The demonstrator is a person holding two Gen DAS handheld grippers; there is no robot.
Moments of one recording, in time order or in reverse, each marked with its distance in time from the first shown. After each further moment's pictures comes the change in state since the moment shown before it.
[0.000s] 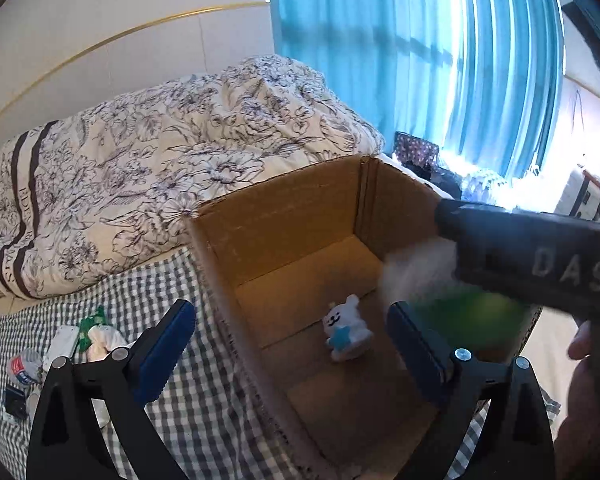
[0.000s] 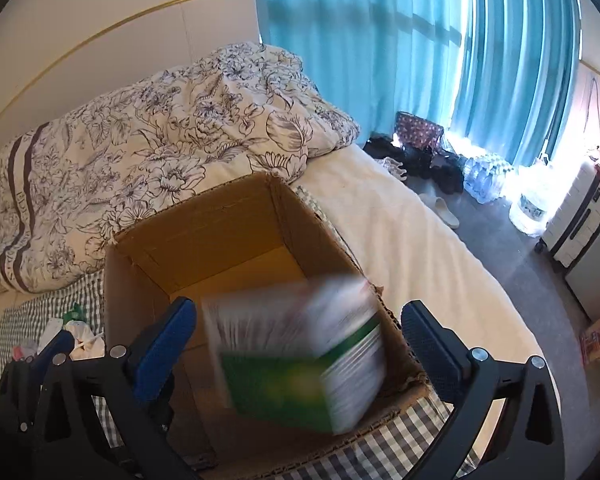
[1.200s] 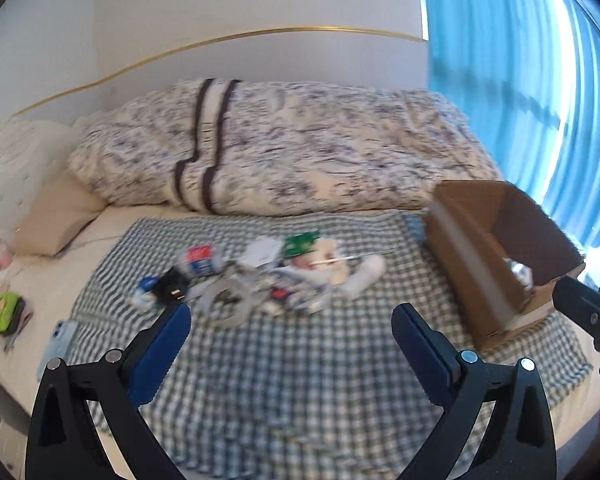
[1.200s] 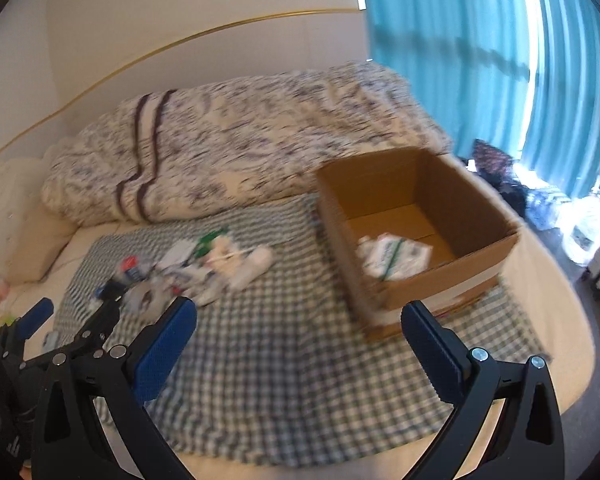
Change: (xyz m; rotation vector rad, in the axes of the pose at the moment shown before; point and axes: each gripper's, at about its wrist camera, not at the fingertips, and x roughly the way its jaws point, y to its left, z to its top) left arm -0.200 0.205 -0.156 -0.308 -0.043 0.348; right arm -0.162 0.155 -0.163 -0.182 -0.050 0.261
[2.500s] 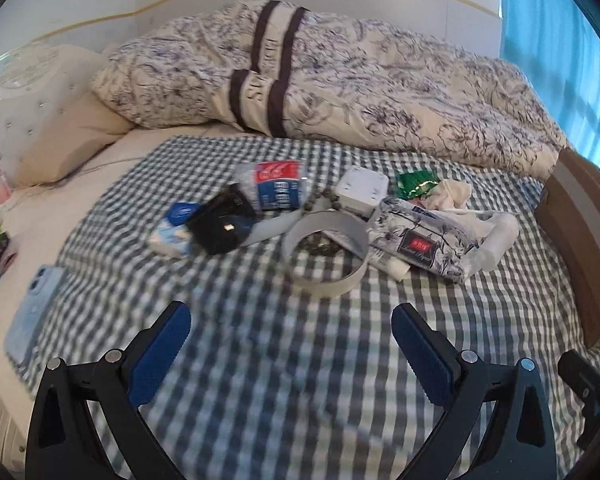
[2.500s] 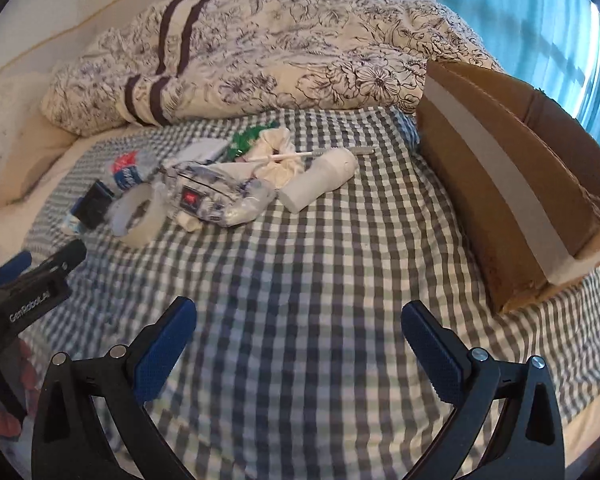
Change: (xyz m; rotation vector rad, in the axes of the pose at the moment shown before) left arm 0.167 0.095 -0.051 -0.097 0.154 0.051; right arm 0.169 0.081 -0.065 -0.148 0.190 -0.004
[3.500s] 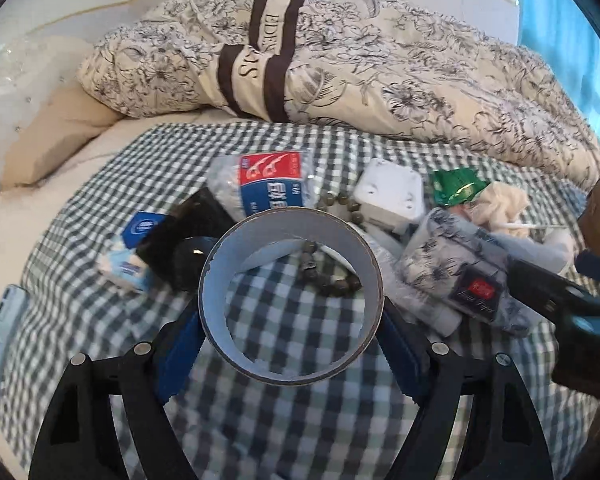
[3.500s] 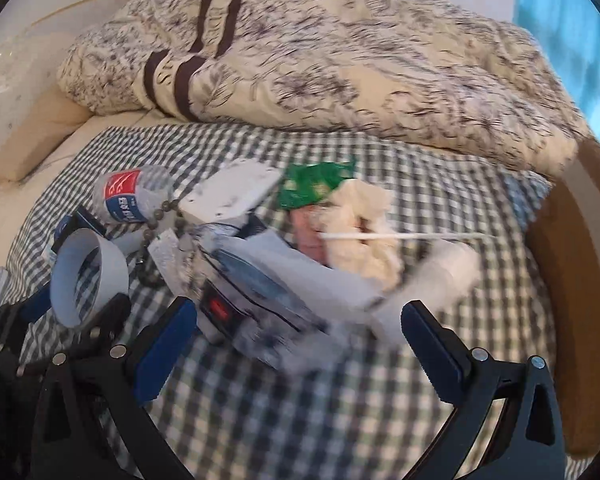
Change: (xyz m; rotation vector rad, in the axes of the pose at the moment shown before) left arm 0.079 0.006 0.016 -0.010 0.043 0.043; right arm 0.109 0.080 0.095 -0.169 0.029 0.100
